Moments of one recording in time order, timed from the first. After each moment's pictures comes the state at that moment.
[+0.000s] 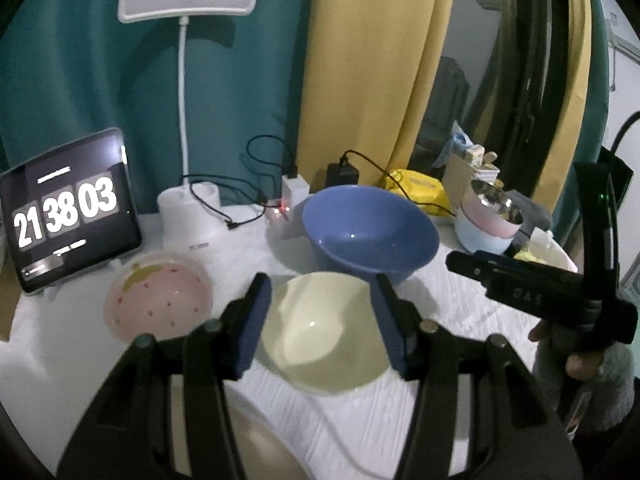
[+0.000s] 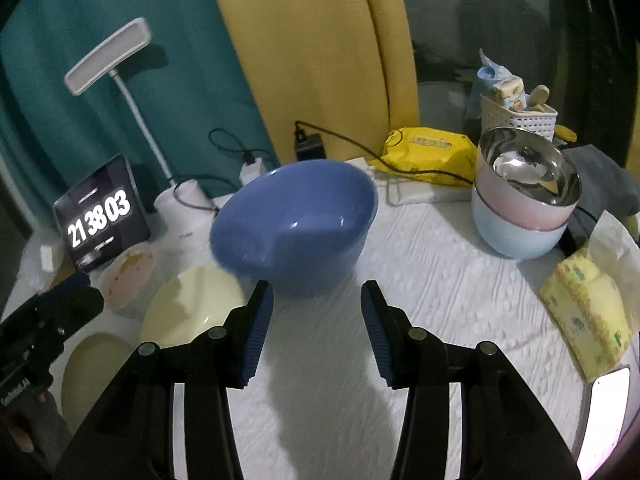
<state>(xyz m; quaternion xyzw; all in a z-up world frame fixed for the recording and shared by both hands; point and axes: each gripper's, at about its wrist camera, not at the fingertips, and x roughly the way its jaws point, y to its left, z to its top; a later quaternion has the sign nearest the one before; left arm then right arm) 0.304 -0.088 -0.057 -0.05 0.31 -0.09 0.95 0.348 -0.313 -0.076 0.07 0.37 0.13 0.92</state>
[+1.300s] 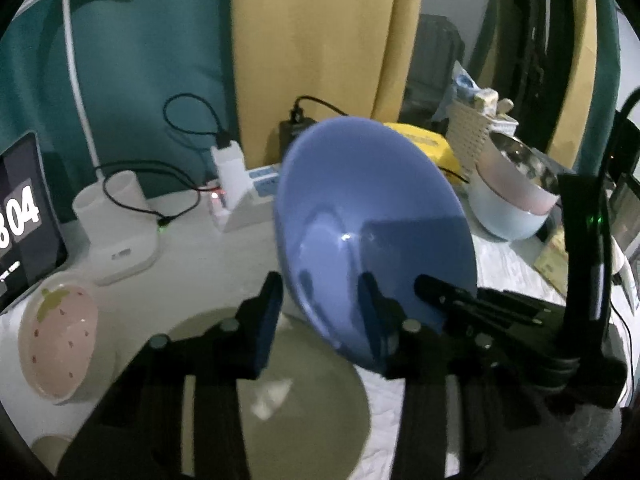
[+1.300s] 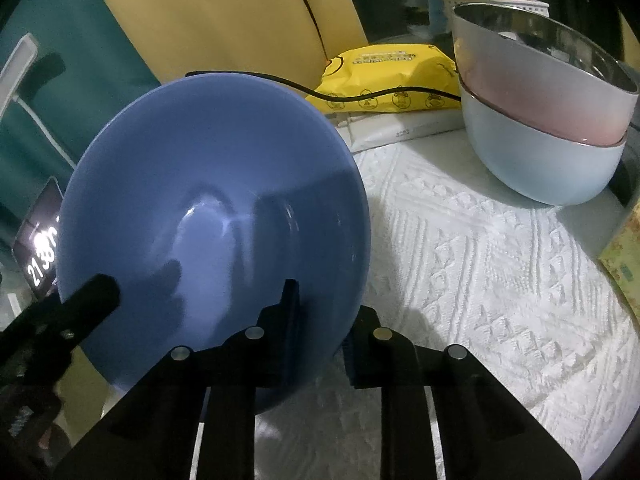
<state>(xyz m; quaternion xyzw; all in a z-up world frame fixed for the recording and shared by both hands) 0.390 -0.170 -0.111 0.00 0.36 -0.10 0.93 0.412 -0.336 -0.166 0.15 0.42 0.10 0.89</state>
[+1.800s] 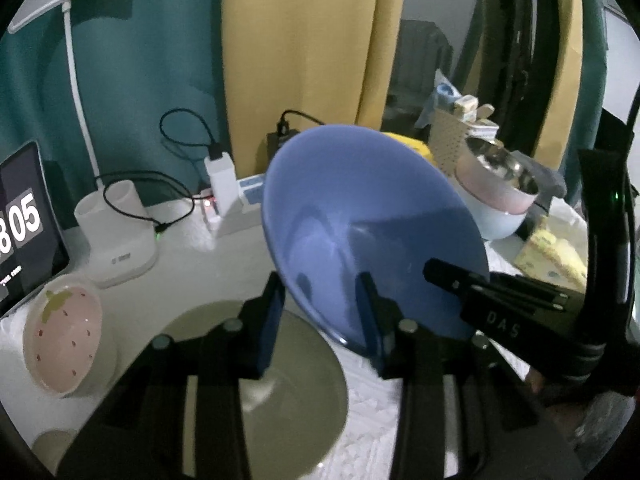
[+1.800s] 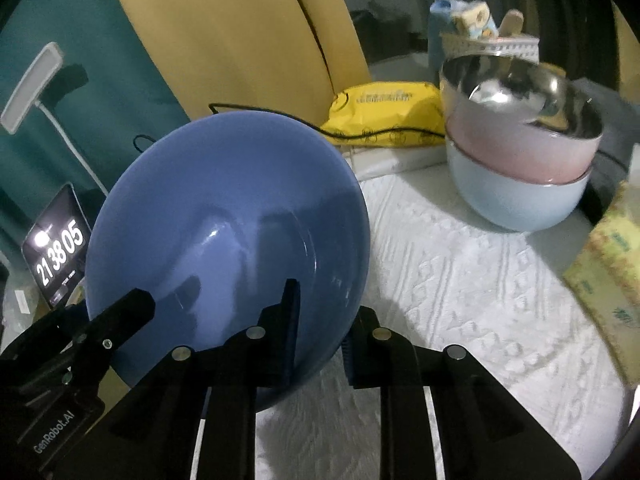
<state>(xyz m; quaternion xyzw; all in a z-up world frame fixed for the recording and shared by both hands) 0.368 -0.172 -0.096 0.00 0.34 -0.12 0.93 0.370 -0.347 -0.128 0.14 0.39 0.09 0.91</state>
